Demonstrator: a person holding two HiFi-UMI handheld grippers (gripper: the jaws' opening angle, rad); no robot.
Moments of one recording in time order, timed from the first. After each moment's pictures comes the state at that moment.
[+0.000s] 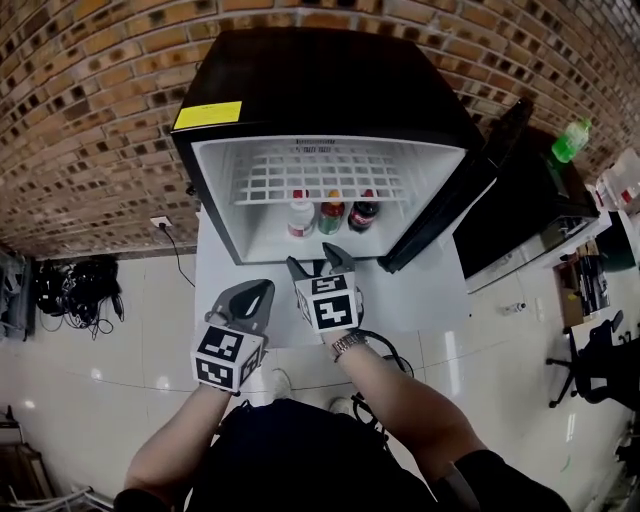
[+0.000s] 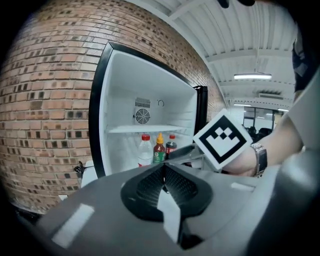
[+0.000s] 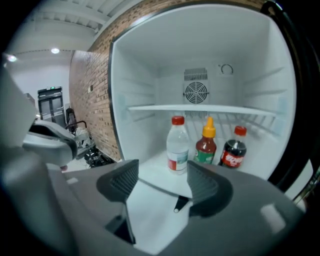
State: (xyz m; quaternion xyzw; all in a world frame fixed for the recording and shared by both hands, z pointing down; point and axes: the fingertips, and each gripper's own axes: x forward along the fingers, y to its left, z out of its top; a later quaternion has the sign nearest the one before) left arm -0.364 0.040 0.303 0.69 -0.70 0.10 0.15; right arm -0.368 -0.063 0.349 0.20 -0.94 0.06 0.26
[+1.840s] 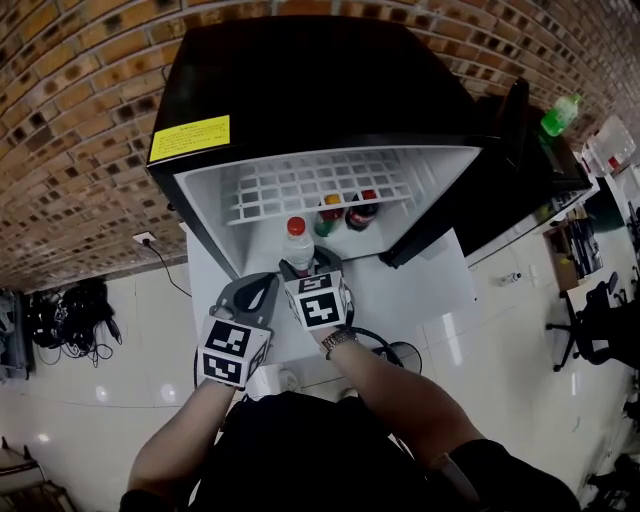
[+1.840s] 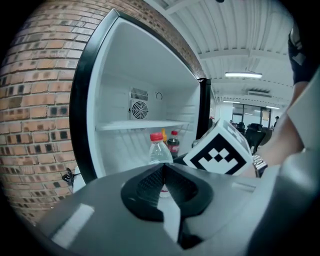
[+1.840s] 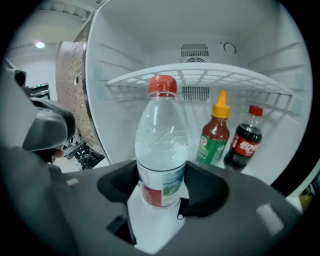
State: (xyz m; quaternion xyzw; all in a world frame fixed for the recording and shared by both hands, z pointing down) left arm -0.402 -0.004 0.319 0.73 -0.65 0.13 0.15; right arm -0.409 -0.083 0.393 0.24 -0.92 0.08 0.30
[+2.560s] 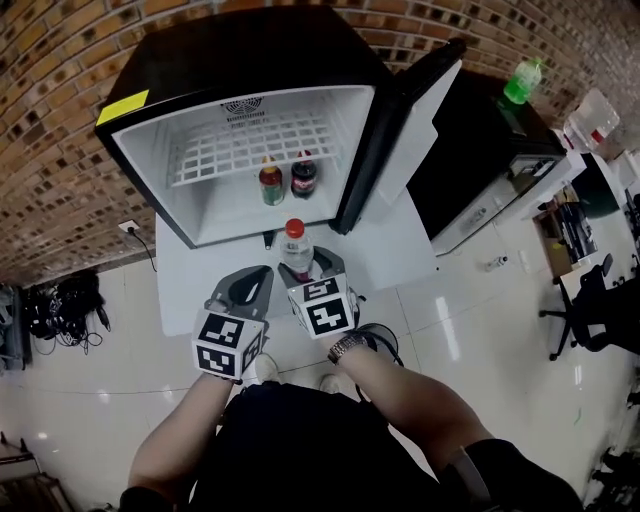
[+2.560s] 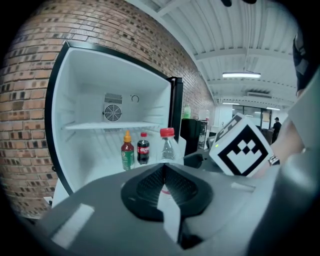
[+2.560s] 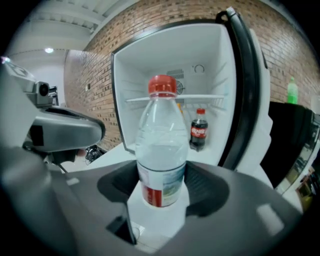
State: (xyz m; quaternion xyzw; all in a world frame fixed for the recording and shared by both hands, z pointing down) left arm -0.259 0.006 0.310 0.73 -0.66 0.12 0.15; right arm -0.247 -0.054 0.368 0.22 -0.93 0.08 0.27
